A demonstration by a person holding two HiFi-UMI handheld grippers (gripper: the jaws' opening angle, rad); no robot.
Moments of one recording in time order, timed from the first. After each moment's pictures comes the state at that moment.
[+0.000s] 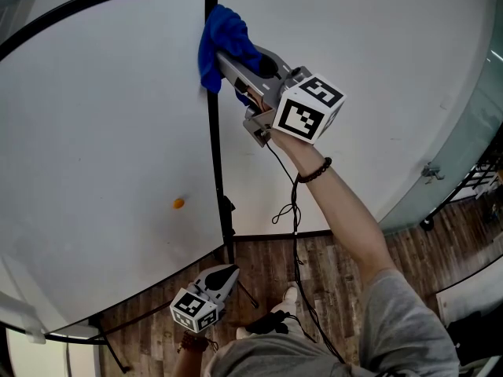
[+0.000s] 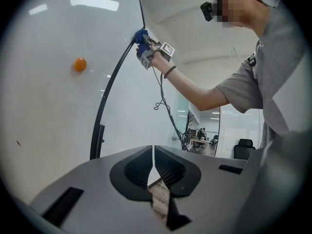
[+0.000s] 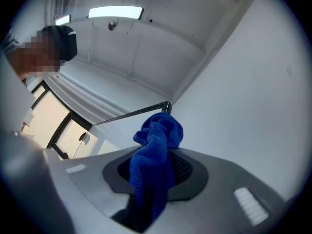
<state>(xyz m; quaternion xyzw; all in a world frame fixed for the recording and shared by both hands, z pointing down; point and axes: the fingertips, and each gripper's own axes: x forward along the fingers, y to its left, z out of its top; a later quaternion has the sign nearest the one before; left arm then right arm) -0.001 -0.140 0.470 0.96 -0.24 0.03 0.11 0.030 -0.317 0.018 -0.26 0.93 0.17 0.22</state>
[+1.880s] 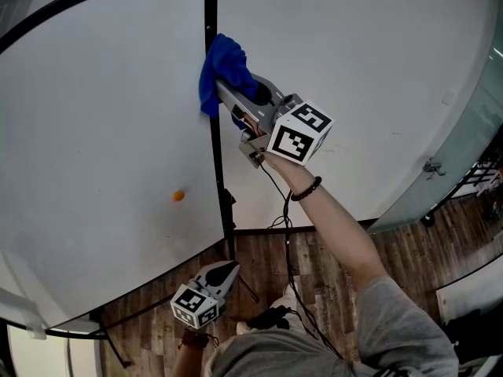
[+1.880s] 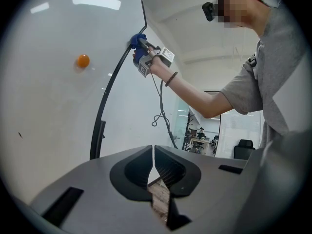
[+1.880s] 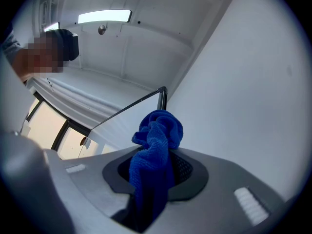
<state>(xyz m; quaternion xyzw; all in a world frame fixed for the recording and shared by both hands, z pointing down) -0.003 -0.136 0.481 0.96 -0.24 0.03 0.12 0.025 -0.322 0.086 -0.26 0.93 0.11 0.24</state>
